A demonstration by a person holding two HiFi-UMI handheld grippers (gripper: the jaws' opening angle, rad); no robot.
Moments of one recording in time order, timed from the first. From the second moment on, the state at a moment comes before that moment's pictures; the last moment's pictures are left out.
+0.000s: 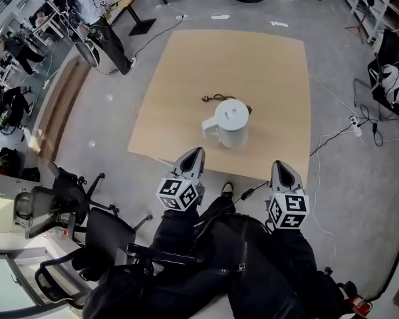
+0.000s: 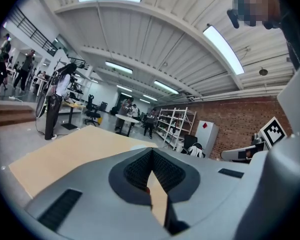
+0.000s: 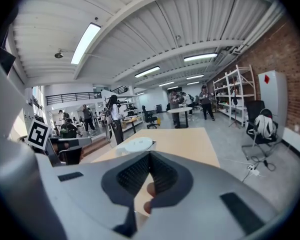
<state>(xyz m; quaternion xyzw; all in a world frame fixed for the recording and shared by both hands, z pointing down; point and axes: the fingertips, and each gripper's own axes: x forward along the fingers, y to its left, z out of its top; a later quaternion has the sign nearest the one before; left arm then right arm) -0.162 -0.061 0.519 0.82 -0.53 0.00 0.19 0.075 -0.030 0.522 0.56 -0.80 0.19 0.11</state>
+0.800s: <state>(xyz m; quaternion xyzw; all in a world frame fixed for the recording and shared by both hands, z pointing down) -0.212 -0.150 0.567 0.82 -0.53 0.07 0.22 0.050 -0.137 0.527 0.58 -0.78 0.20 0.13</state>
